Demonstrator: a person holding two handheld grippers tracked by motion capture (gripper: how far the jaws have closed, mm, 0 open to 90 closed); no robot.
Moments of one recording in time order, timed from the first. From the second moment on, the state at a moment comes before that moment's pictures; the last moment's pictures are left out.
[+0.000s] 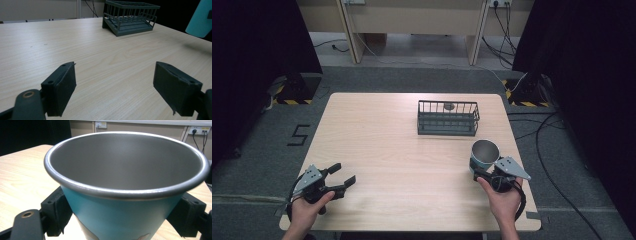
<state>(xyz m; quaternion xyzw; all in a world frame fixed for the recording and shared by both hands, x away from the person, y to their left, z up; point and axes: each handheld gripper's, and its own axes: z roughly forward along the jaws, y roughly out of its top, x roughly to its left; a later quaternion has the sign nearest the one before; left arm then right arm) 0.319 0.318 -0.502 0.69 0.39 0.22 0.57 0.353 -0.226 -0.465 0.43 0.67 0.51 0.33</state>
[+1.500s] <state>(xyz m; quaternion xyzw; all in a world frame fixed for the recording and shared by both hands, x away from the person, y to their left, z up) 0.319 0.318 -0.502 0.69 0.39 0.22 0.57 0.403 -0.205 -0.438 0.42 0.67 0.52 0.33</state>
